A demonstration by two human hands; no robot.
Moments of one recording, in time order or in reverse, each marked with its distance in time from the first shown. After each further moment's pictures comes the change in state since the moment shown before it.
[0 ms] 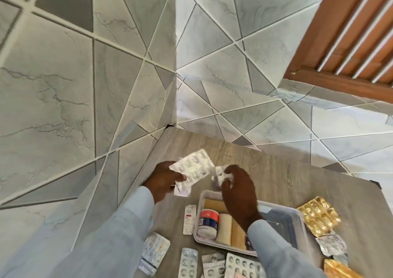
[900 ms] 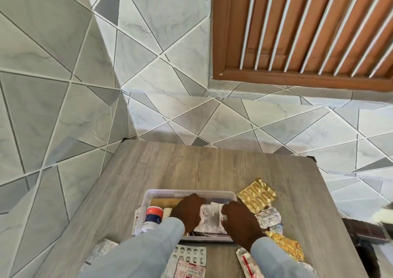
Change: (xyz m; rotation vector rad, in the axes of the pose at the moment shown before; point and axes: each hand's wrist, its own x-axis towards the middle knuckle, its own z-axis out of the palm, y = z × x) left_hand -0.049 -0.096 0.229 1.276 -0.184 0.362; right_hand -0.073 0.170 -0.132 -0.442 -0.410 0.007
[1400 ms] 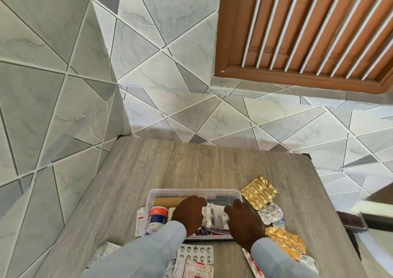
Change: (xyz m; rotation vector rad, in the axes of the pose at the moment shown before) left_hand -0.002 -0.026 -0.004 0.044 0.018 0.075; right_hand 0.000 -0.020 0.017 -0.279 -0.056 0.093
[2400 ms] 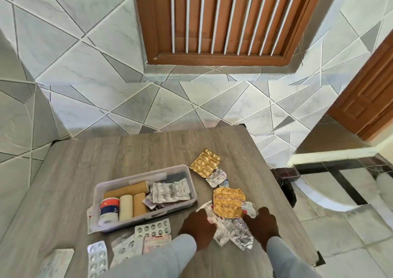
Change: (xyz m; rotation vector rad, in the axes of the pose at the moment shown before) left_hand -0.064 0.117 0.115 -0.068 -0.270 -0.050; right_hand -0.148 0.128 0.060 0.784 0.060 1.023
